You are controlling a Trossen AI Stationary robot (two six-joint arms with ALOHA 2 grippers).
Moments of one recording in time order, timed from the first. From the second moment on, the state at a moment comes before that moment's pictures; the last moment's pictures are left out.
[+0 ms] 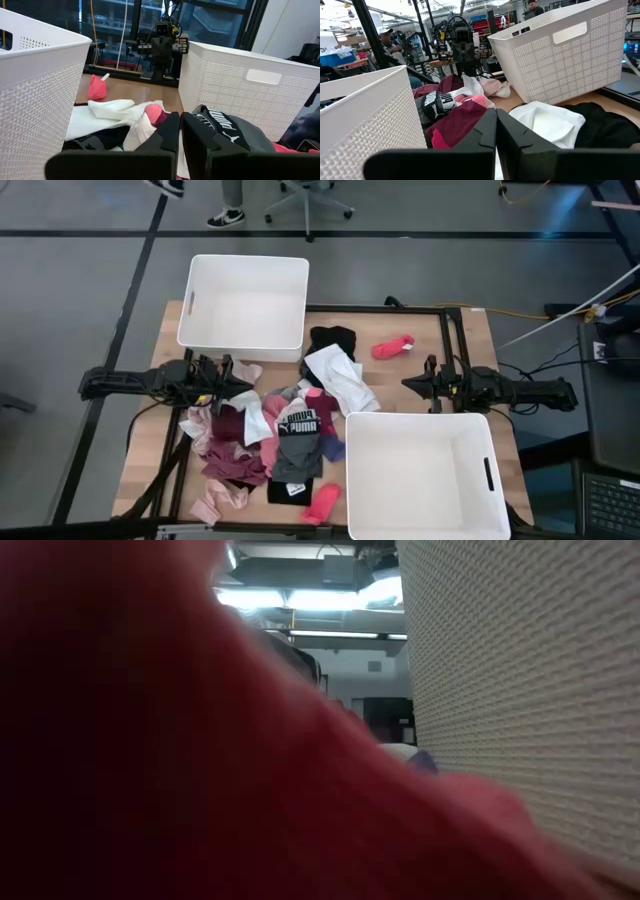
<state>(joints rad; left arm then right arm) -0.03 0.01 0.01 0.01 -0.05 -0.15 0.05 0.00 0.02 0.02 0.10 0.20</state>
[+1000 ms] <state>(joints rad) -0.03 0.01 0.01 0.01 -0.05 -0.15 0.05 0.00 0.02 0.04 0.14 0.17</state>
